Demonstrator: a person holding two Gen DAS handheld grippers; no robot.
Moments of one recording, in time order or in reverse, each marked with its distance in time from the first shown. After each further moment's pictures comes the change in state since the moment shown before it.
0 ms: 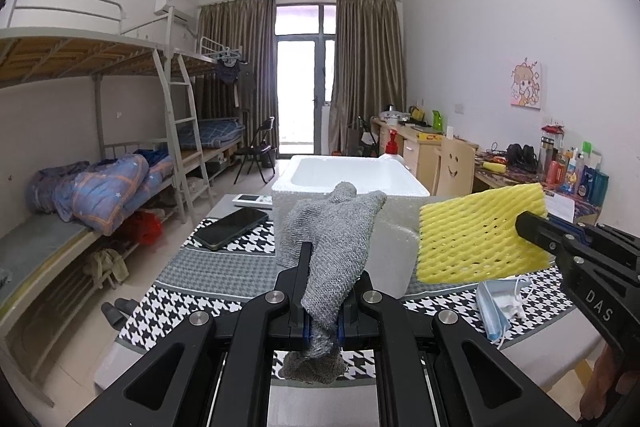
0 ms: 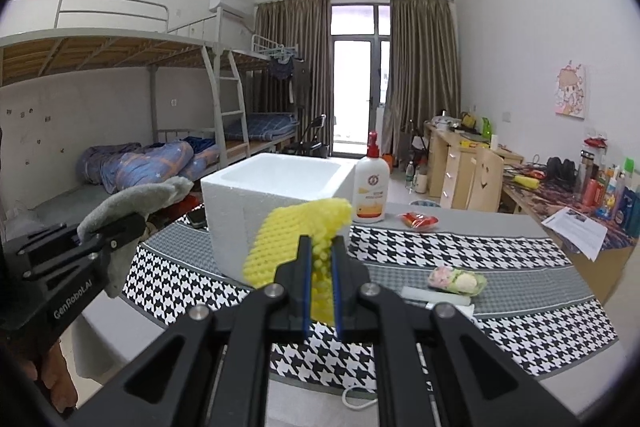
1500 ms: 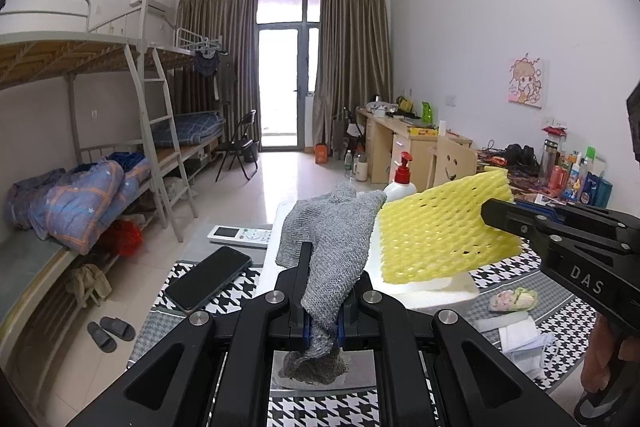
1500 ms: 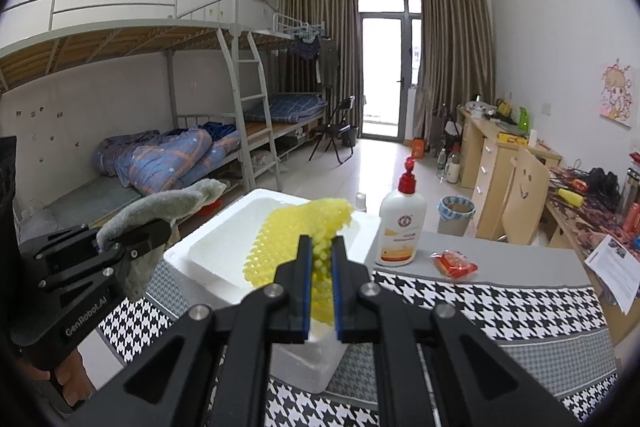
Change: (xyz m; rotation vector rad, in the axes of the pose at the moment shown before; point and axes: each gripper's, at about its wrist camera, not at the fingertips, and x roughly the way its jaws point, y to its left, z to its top) left arm 0.105 0.015 0.082 0.017 0.056 -0.064; right arm 0.109 -0.018 0.086 -0.017 0.101 0.121
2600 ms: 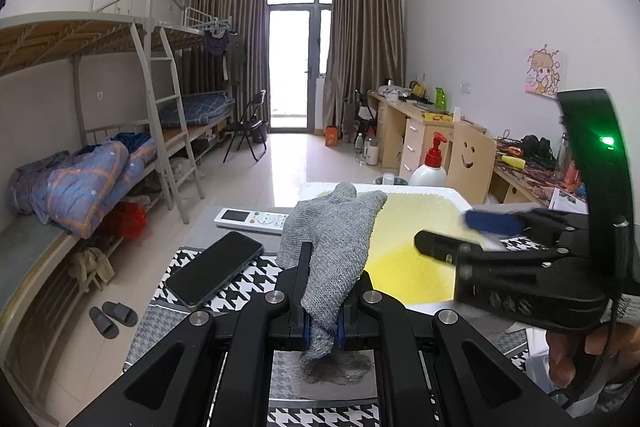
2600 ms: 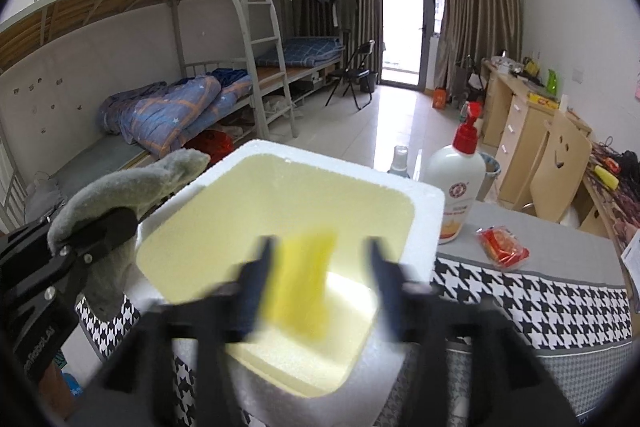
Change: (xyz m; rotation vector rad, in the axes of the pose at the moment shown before) left arm 0.032 0.009 0.004 -0.029 0.071 0.031; right arm 0.088 0.015 0.004 -0.017 0.203 0.050
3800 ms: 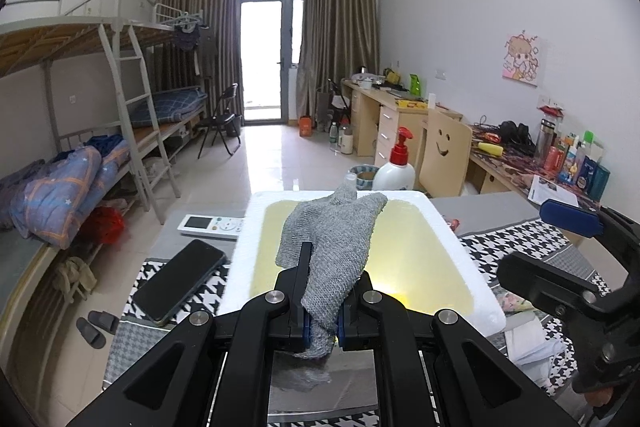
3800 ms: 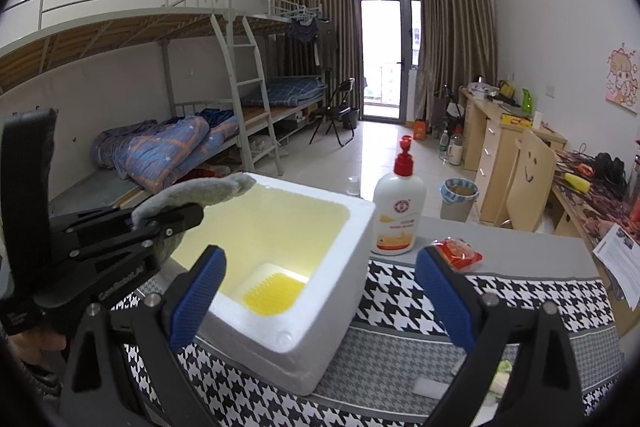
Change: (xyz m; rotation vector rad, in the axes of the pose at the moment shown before) left arm 0.022 -0.026 0.018 0.052 0.046 -0.092; right arm -0.063 -0.025 -0.015 0.044 -0.142 -0.045
